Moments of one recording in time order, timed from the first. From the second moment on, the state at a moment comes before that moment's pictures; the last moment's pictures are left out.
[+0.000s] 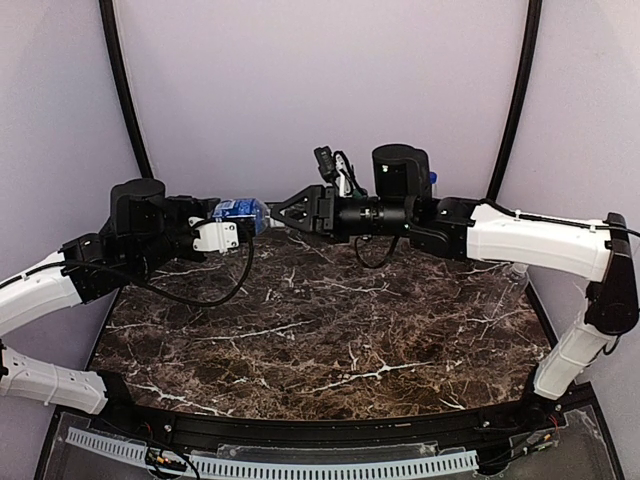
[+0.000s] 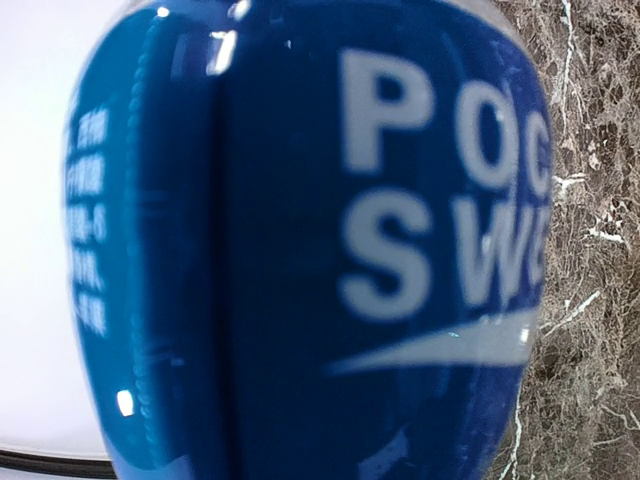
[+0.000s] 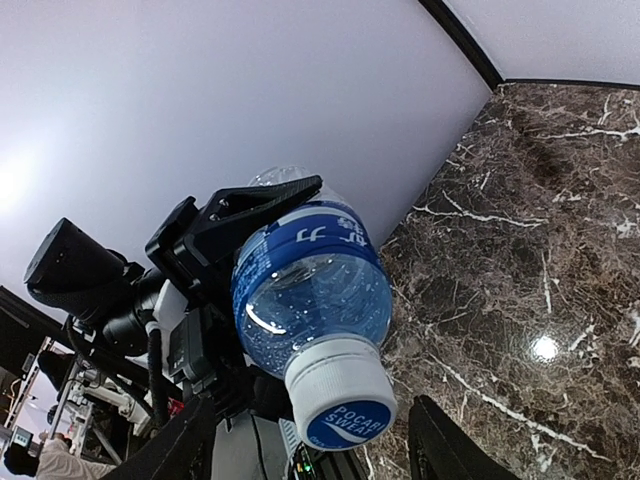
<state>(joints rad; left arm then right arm) -0.83 1.03 0.96 -0.23 -0.46 1.30 0.98 1.61 1.38 0.06 -0.38 0.78</state>
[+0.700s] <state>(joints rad) -0.83 1.01 0.96 -0.23 -0.44 1.29 0.97 1.64 1.38 0.10 -0.43 0.82</state>
